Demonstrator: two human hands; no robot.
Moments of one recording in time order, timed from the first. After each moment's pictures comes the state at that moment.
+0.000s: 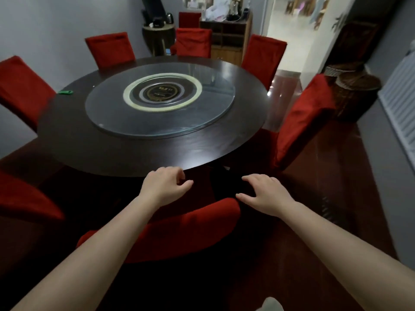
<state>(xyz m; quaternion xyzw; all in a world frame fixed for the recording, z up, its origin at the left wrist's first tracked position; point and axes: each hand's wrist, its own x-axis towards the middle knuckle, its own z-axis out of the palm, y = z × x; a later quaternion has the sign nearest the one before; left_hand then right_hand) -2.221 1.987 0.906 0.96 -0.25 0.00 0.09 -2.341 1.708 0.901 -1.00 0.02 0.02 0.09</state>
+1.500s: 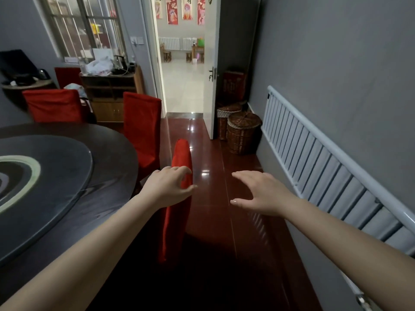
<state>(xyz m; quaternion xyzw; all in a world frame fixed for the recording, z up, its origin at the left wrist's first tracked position) -2.065 1.272 0.999 0.86 -0.50 0.02 0.12 -2.269 1.070 1.005 -0.99 0.11 -0.06 0.05</state>
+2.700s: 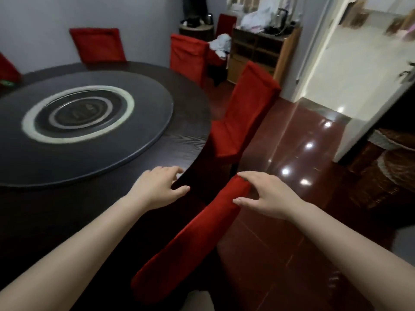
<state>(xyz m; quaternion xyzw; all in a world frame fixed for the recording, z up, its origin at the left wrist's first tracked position) -1.820 1.156 0.937 0.99 -0.08 -0.04 0.12 -1.809 0.847 0.954 -0.95 -0.26 0.06 0.14</state>
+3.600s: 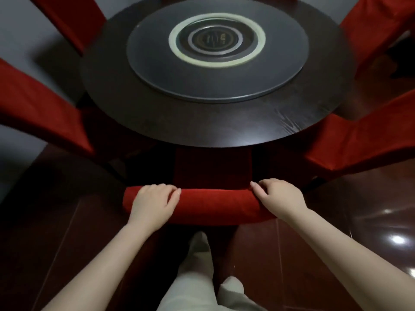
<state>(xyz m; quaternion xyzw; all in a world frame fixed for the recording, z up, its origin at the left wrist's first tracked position) -1.949 1.055 0.826 0.92 0.38 -0.01 0.11 -1.672 0.876 0.830 -0.88 -0.45 0.16 0.03</state>
